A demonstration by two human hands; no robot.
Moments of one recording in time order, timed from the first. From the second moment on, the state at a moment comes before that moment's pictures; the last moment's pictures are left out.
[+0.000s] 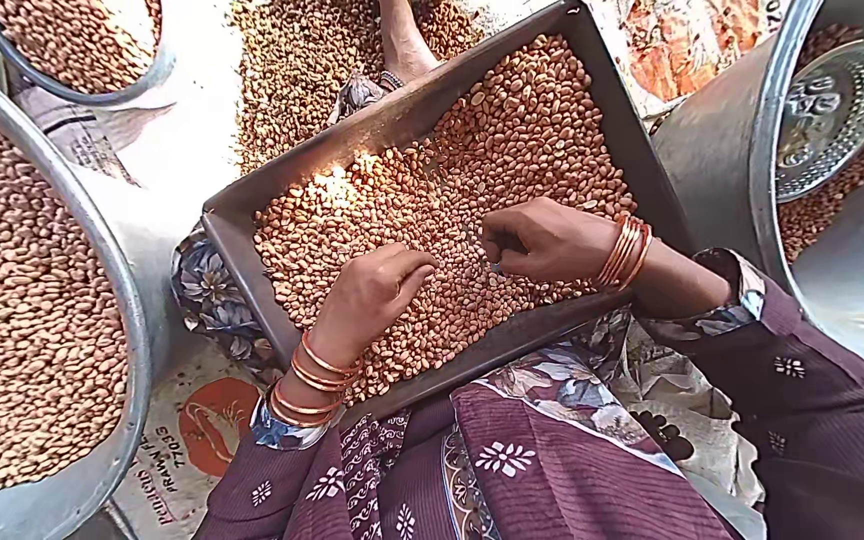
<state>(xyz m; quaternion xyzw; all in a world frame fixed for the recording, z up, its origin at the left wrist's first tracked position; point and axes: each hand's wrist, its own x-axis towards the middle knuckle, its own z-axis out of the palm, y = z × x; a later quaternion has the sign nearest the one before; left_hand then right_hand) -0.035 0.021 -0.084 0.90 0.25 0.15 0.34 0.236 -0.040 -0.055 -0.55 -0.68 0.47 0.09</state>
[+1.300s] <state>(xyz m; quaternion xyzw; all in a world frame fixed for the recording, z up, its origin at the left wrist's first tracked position) -0.114 -0.001 -0.061 0.64 0.34 0.33 0.61 0.175 -0.048 -0.045 -0.46 -0.81 0.35 0.03</state>
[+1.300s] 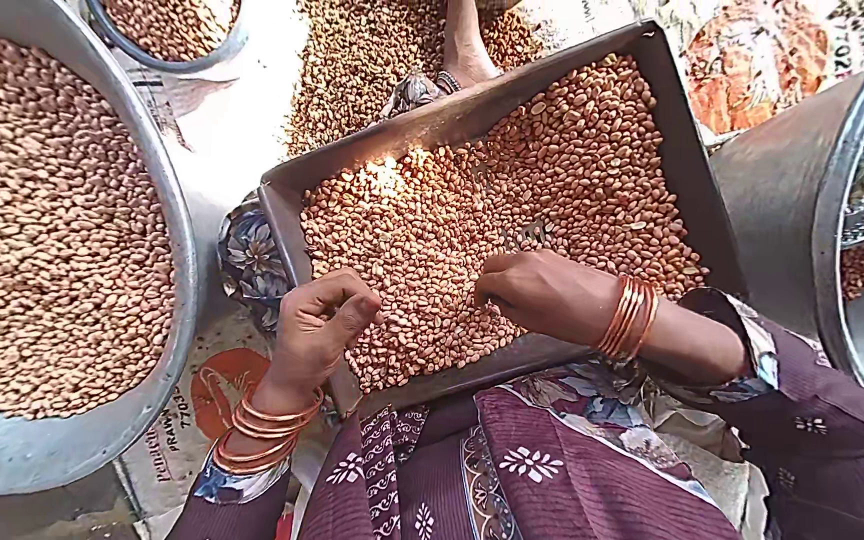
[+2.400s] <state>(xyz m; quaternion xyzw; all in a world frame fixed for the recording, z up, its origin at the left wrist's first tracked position) -0.116 0.035 -0.071 0.83 0.45 0.24 0.21 0.098 0.024 -0.058 -0.42 -0.85 0.29 0.10</state>
